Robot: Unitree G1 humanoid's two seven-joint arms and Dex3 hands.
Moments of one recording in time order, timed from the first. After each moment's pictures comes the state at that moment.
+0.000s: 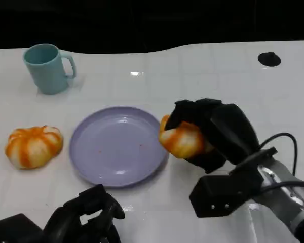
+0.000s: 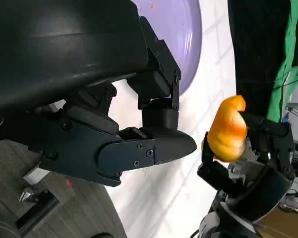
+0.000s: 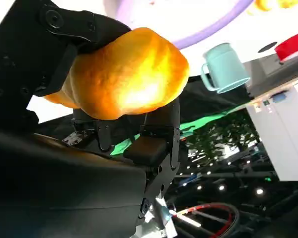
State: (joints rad) left arm 0.32 0.05 -0.05 -0.21 -0.25 0.10 -0.31; right arm -0.55 -0.14 0.41 0.65 -0.73 -0.51 -0.44
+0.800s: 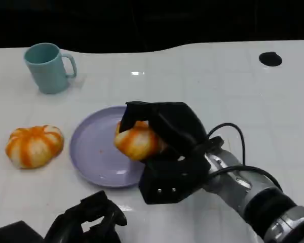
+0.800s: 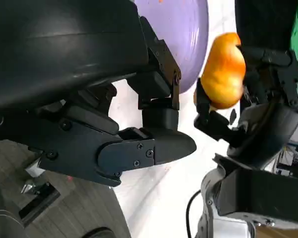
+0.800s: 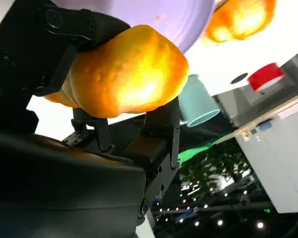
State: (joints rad) left arm 0.36 0.05 -0.07 -0.24 -0.26 0.10 -0.31; right arm -0.75 0.11 0.48 0.96 -0.70 -0.46 -0.39
